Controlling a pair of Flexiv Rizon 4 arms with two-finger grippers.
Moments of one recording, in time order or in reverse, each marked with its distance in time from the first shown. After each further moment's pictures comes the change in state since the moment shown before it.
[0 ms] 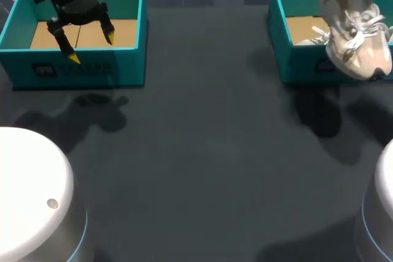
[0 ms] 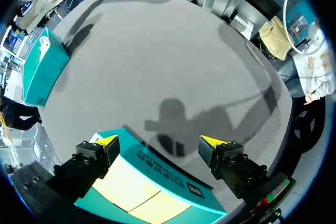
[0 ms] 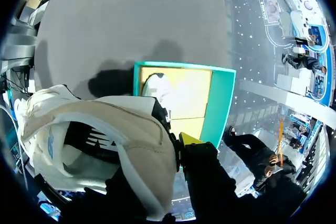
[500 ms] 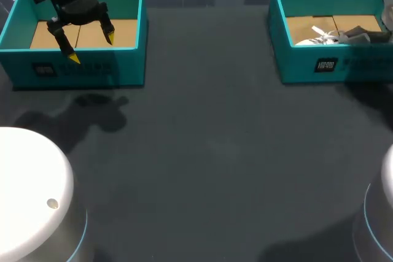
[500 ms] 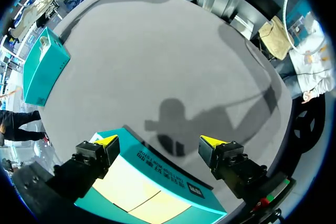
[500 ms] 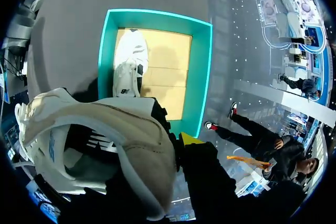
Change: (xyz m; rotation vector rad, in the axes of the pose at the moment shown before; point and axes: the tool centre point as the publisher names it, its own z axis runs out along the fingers) left arm 0.000 0.000 0.000 0.000 0.000 0.000; right arm -0.073 -0.130 0.035 -0.031 -0.034 -0.021
